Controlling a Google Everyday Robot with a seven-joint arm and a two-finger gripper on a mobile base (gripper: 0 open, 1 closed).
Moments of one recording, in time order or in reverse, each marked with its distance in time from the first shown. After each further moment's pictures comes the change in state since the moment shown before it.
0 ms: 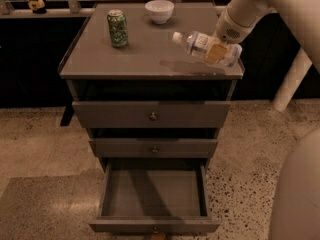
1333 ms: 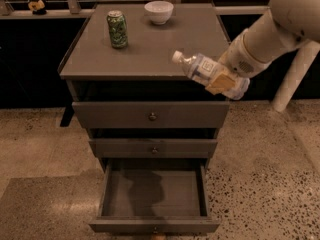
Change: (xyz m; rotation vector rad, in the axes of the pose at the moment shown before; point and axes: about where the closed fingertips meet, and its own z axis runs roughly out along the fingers) arm 0.015 0.113 -0.034 -0.024 -0.107 0.064
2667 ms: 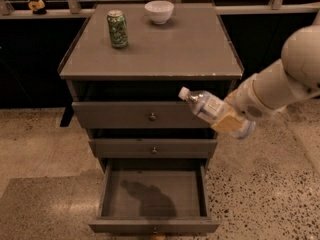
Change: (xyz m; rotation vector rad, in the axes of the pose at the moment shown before) arm 0.062 0.077 0.023 -0.087 0.002 0.098
